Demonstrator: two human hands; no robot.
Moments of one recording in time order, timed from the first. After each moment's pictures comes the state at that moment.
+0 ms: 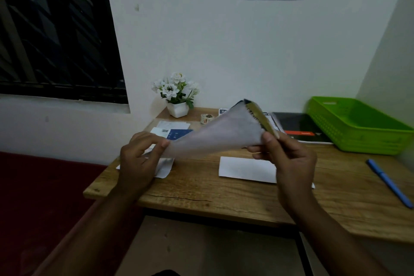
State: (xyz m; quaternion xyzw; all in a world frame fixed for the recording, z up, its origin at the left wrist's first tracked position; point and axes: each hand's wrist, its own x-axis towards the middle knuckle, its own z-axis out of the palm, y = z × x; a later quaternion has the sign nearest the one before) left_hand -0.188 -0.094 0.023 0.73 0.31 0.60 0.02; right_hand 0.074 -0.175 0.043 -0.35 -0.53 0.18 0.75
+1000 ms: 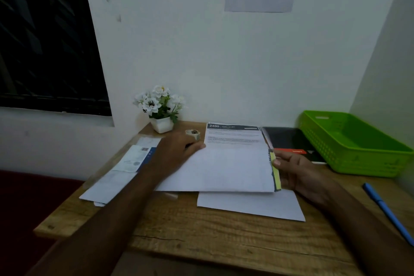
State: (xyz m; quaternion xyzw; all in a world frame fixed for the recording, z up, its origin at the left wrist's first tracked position) left_hand -0.084 0.010 0.047 0.85 0.38 0.36 0.00; right_hand 0.230 -0.095 0.023 -0.43 -0.47 0.56 0.53
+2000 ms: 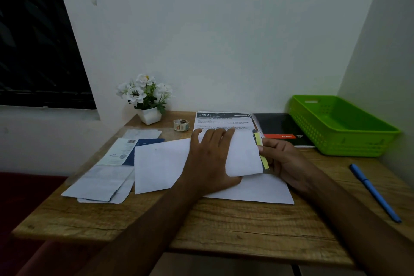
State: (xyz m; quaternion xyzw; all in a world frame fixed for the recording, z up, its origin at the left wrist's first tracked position) left_hand 0.000 -0.059 0.026 0.88 0.35 0.29 -0.13; right_hand 0.213 -0.098 0.020 -0.42 -0.46 0.54 0.56
